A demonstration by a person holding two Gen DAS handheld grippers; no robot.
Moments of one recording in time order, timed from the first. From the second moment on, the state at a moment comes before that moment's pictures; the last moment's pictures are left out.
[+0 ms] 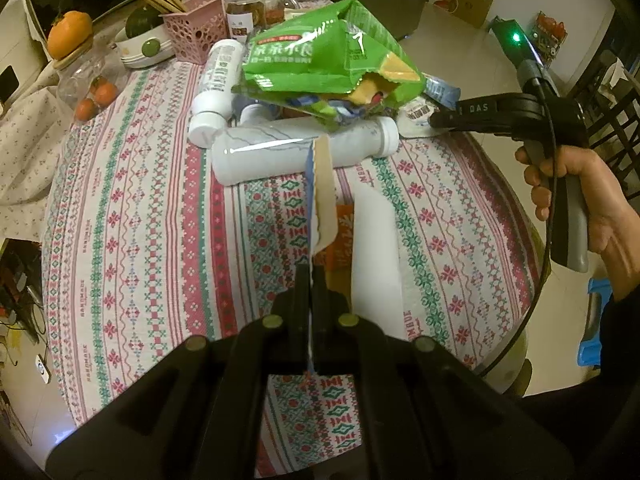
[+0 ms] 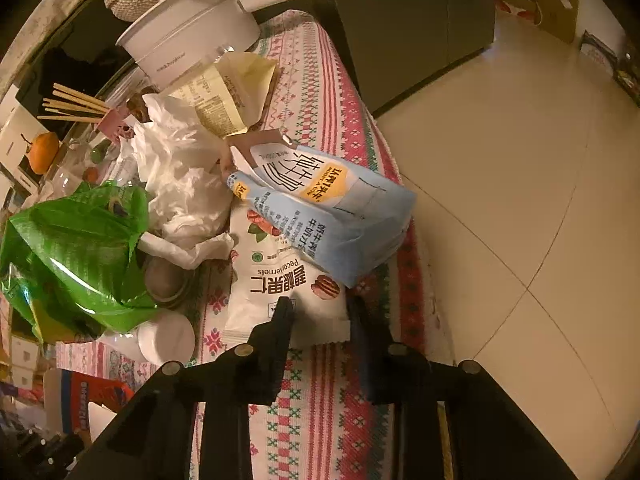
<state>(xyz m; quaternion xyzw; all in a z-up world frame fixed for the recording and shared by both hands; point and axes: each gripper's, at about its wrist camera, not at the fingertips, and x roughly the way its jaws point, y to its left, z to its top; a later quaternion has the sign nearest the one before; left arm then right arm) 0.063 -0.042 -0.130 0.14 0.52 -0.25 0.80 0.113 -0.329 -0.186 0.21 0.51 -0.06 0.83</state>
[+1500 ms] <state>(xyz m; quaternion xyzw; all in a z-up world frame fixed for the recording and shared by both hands) -0.113 -0.117 -0.127 0.25 0.47 -0.44 0.73 -0.157 -0.303 -0.101 0.12 0.52 0.01 0.85</state>
